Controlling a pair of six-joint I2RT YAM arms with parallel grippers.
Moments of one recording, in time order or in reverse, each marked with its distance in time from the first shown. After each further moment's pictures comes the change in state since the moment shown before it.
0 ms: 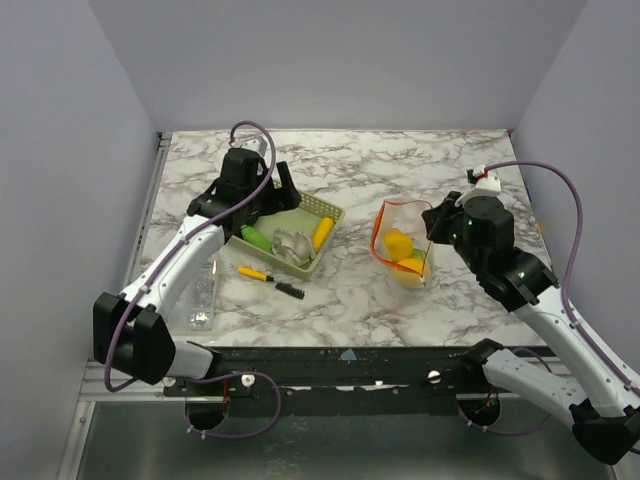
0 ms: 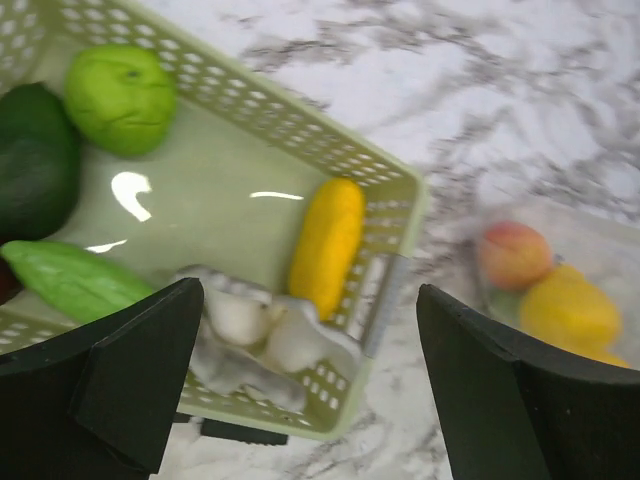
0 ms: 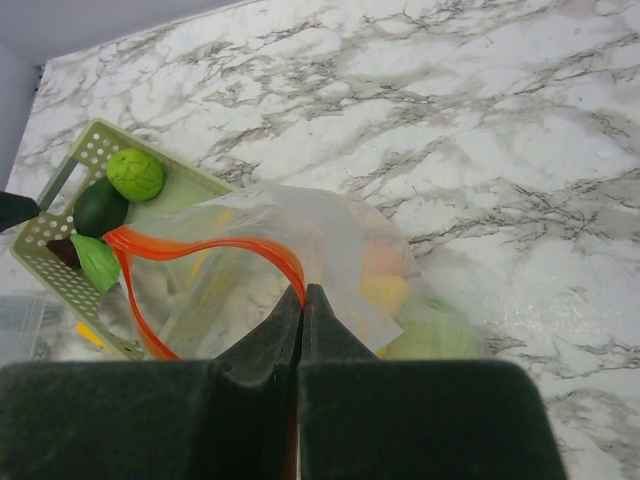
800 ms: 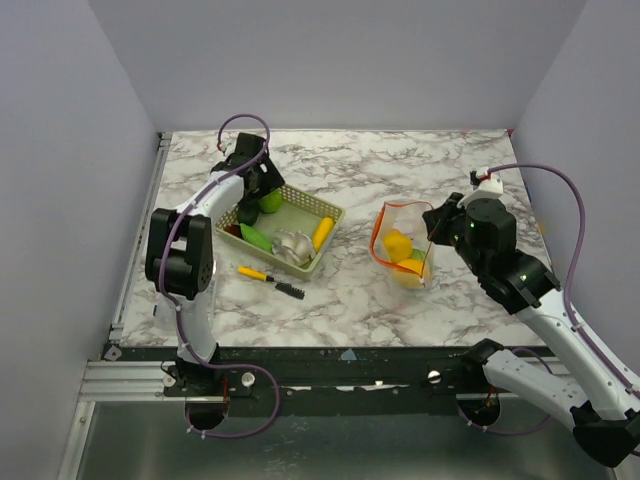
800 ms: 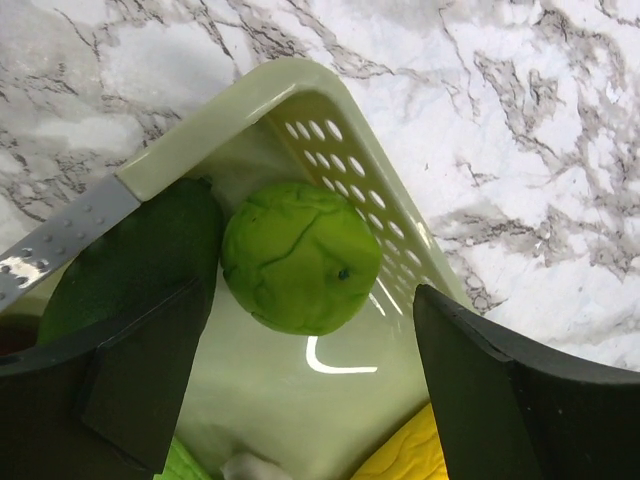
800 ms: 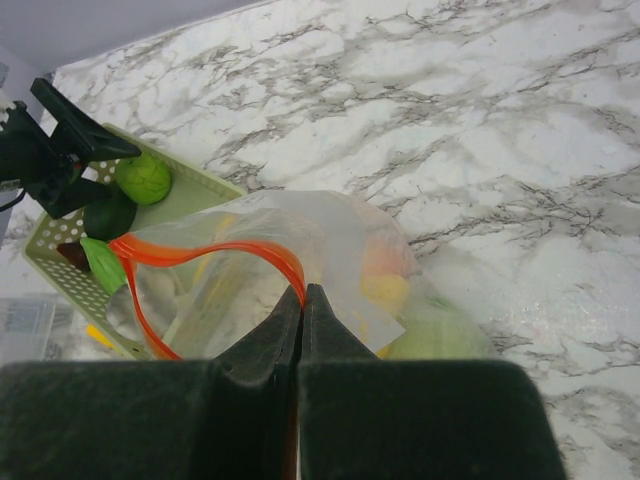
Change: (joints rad) left arm 0.167 0.585 0.302 -0.050 -0.266 -0.247; right arm 0.000 -0.018 -0.011 0.004 -0.001 0.025
